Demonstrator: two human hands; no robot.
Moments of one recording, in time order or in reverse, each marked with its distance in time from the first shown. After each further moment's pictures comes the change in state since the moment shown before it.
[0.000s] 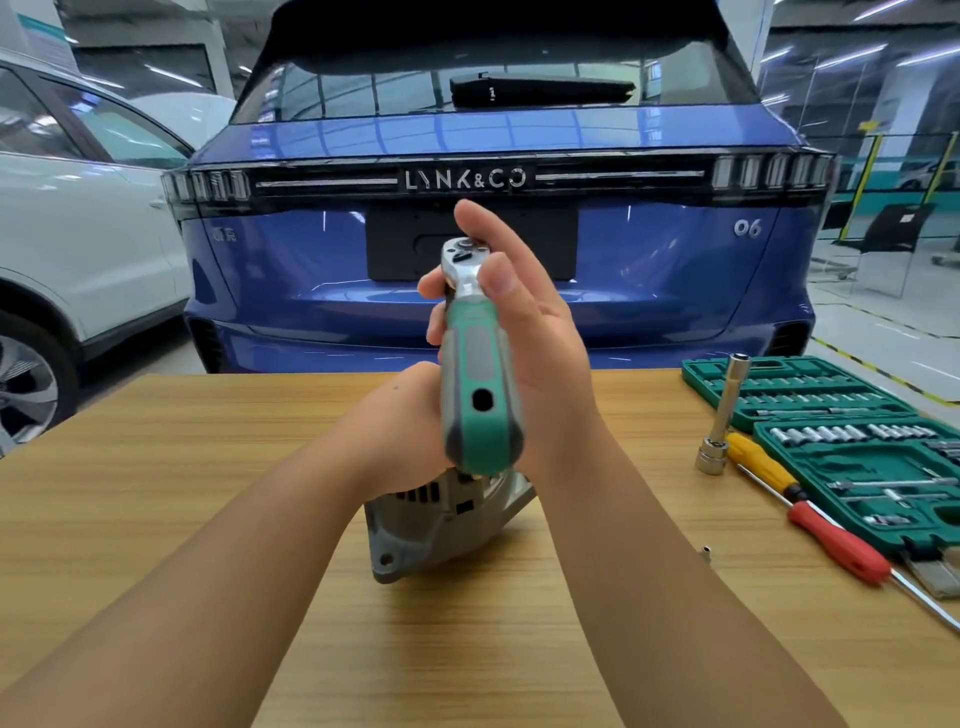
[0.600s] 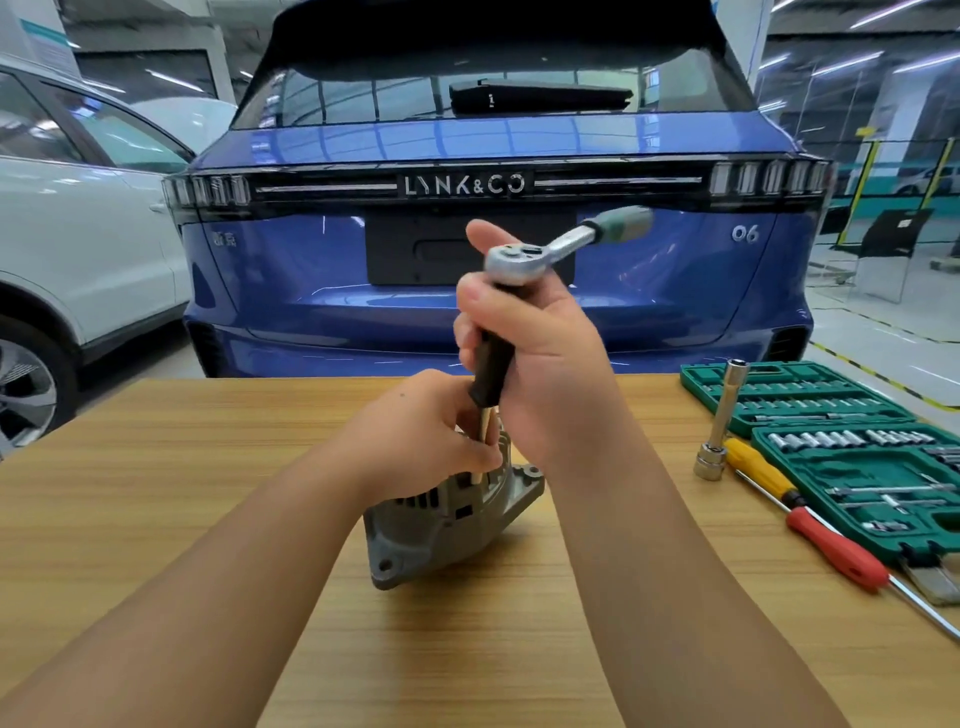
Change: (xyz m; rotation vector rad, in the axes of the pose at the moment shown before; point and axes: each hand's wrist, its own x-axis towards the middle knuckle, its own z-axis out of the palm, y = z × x) left_hand -0.020 0.042 -0.022 -0.043 -0.153 -0.041; right_hand 0.003 -0.007 -0.009 0.047 0.076 0.114
